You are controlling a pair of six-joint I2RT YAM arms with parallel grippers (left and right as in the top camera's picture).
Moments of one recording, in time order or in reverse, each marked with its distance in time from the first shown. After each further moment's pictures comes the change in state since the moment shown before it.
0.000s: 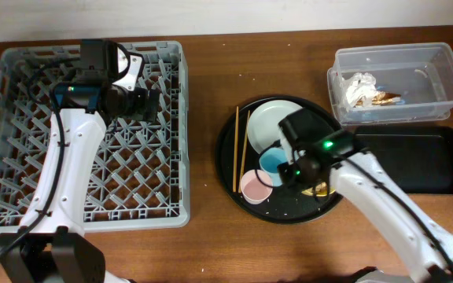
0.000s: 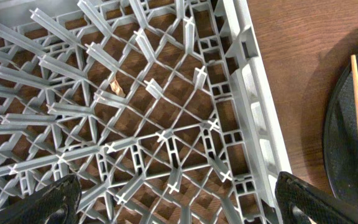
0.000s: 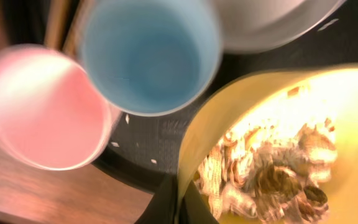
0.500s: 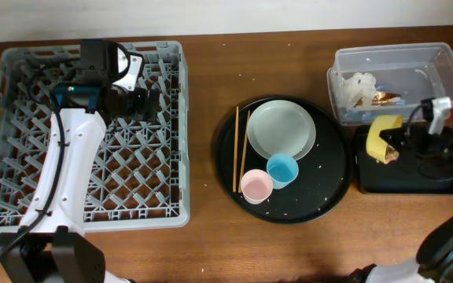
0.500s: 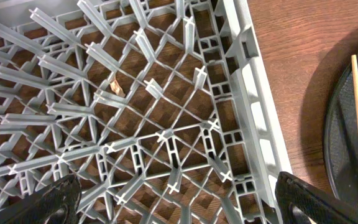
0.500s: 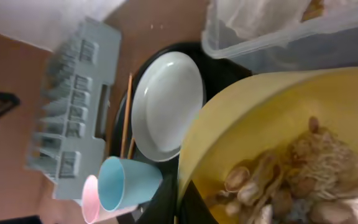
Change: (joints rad) left arm 0.000 0.001 0.000 0.000 0.000 0.000; right arm -1.119 0.266 0.092 0.050 -1.021 -0.608
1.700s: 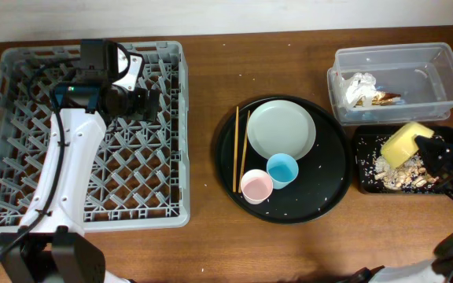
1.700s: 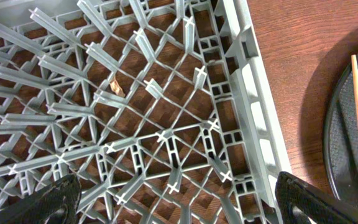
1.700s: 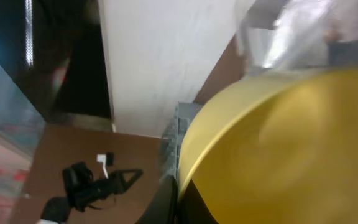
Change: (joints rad) left arm 0.000 0.000 0.000 0.000 0.000 0.000; right arm -0.264 0.014 -0.084 -0.226 -0.435 -0.028
